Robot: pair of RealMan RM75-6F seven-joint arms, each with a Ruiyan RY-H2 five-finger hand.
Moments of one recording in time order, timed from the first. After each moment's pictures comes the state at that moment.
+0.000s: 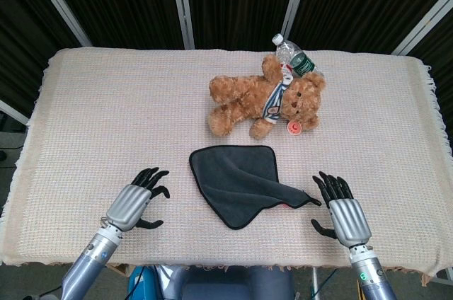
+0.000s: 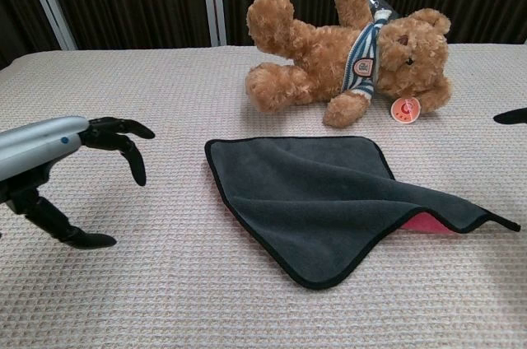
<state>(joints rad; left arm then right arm) -0.46 -1.47 0.02 -1.86 1.35 1.20 0.37 0.23 -1.34 -0.06 -1.79 -1.44 1.38 -0.23</state>
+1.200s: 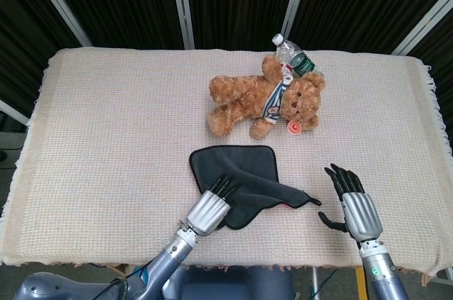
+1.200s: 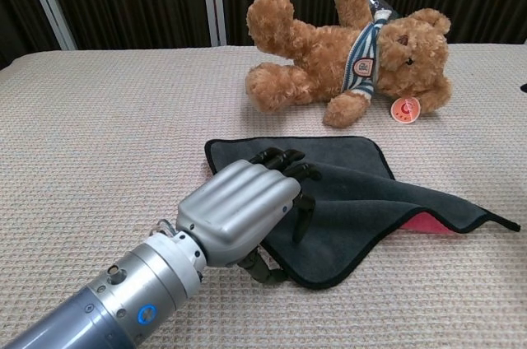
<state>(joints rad) -0.61 -2.09 -0.06 -1.28 1.50 1.14 0.57 0.20 -1.28 0.00 -1.79 -1.46 1.37 -0.06</state>
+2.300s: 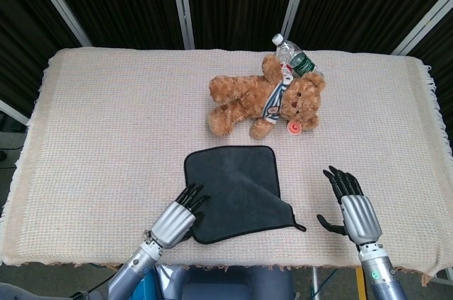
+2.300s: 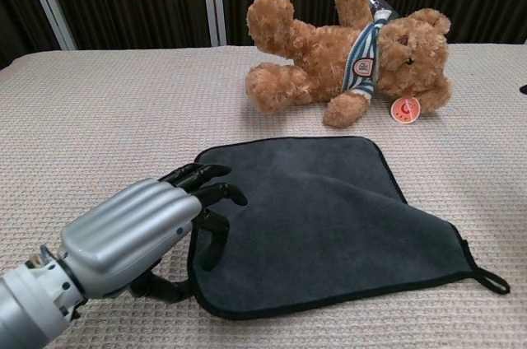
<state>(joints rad) -0.47 -1.85 0.13 -1.43 1.61 1.29 0.41 0.18 -1.29 0.00 -1.80 -1.49 1.37 -0.08</state>
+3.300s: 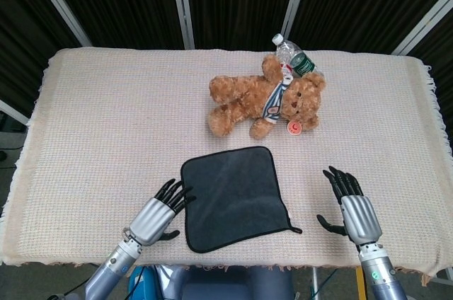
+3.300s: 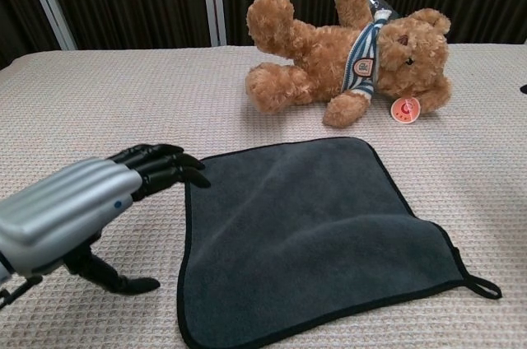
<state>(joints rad) -0.42 -1.69 0.10 -1.53 1.64 1.30 0.36 0.18 -1.28 0.01 -1.81 -1.49 1.36 -0.07</state>
